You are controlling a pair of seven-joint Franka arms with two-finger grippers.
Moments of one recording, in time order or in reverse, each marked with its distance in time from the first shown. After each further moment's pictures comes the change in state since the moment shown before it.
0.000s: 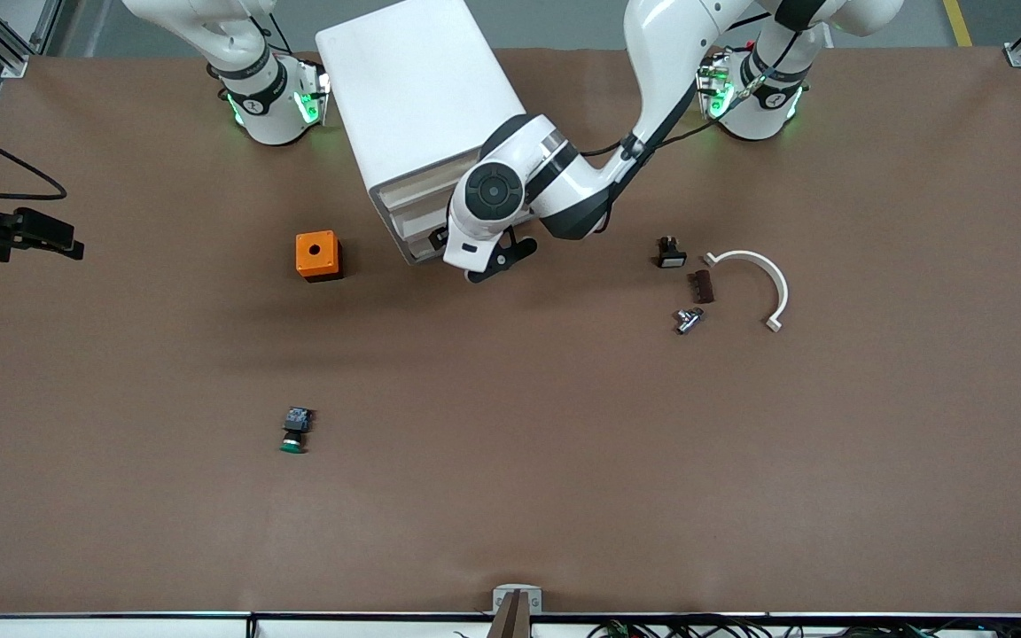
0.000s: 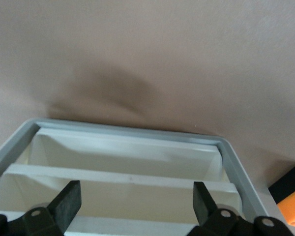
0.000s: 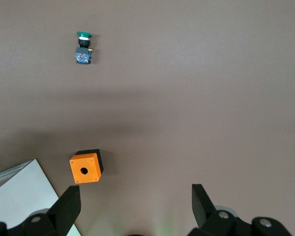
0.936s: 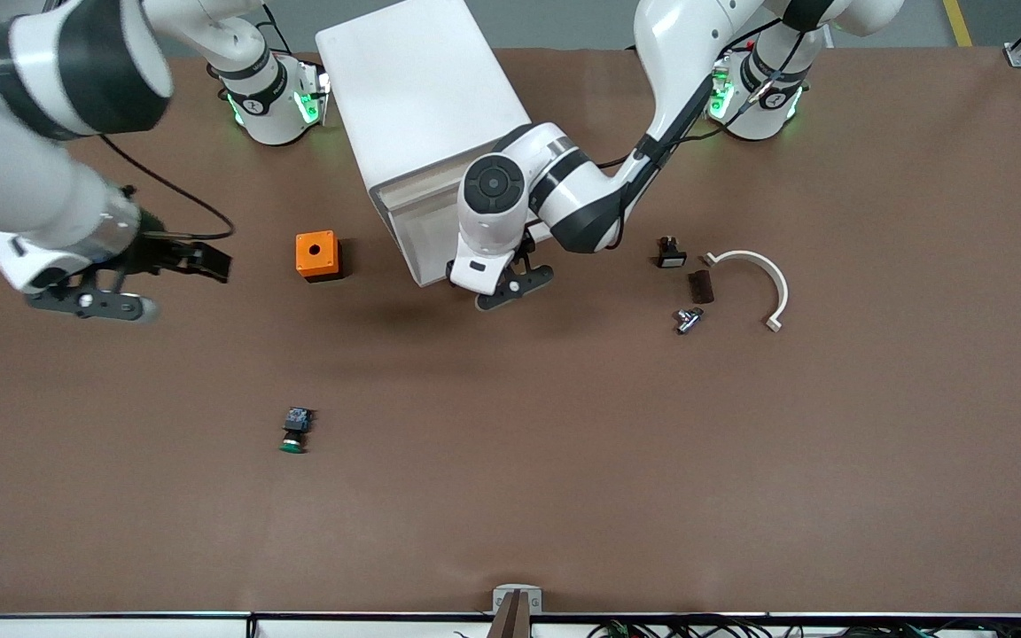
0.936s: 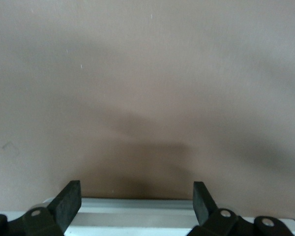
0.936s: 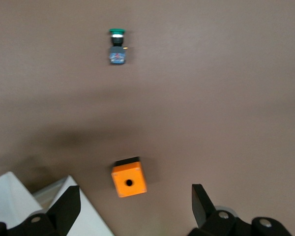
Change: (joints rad) left arm 0.001 0.000 0.044 0.060 0.280 0.000 0.003; right arm 0.216 0.024 -0.007 -0.098 0.003 0.100 0.286
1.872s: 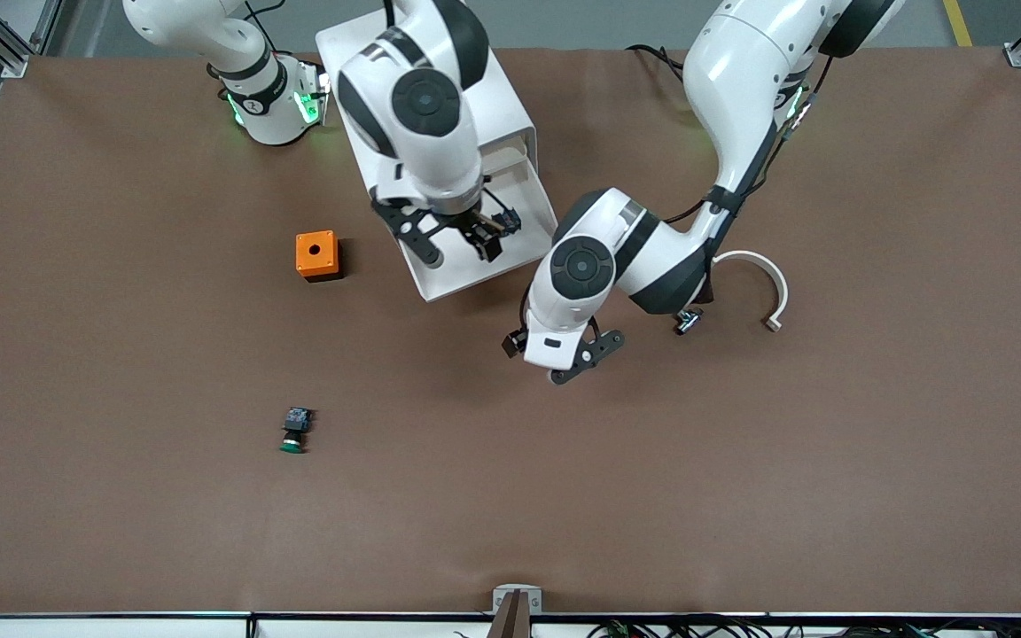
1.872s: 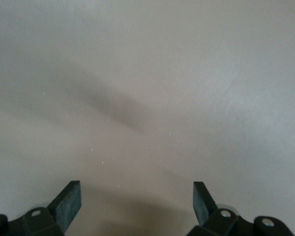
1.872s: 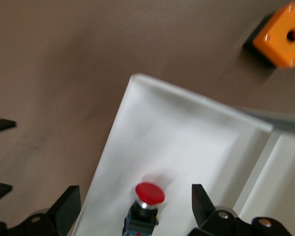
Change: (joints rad) left arm 0.153 0.049 0.049 0.071 -0.001 -0.006 0.070; right arm 0.575 0.200 0.023 -0.020 0.104 0.272 1.239
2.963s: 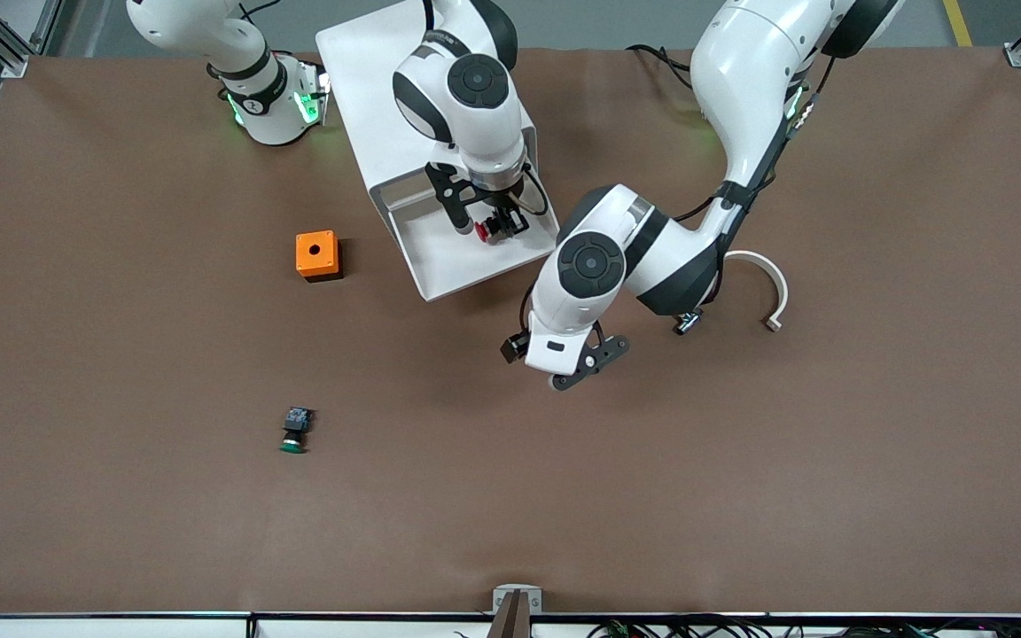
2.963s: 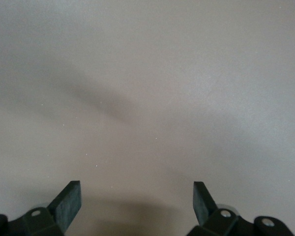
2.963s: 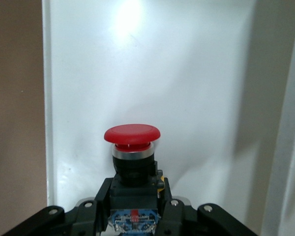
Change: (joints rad) left arm 0.021 0.000 0.001 0.075 -0.001 -0.033 0.022; right arm 0.168 0.029 0.038 -0.207 0.003 0.341 0.535
